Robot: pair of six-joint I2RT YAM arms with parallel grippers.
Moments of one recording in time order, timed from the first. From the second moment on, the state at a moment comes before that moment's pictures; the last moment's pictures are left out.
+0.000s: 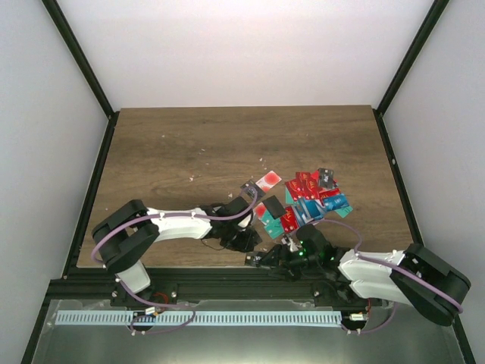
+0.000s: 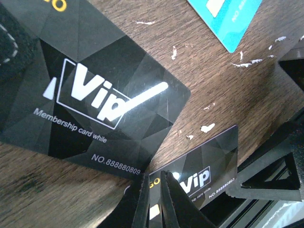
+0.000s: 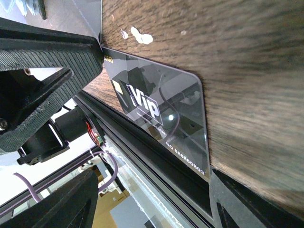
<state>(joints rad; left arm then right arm) -0.98 1.68 0.83 -0.31 0.37 -0.70 0.82 1.10 0.04 0.35 -0.65 1.42</state>
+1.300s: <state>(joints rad) -0.95 1.35 0.89 -0.46 0.26 -0.84 0.81 0.89 0.21 0.05 -0.51 1.26</state>
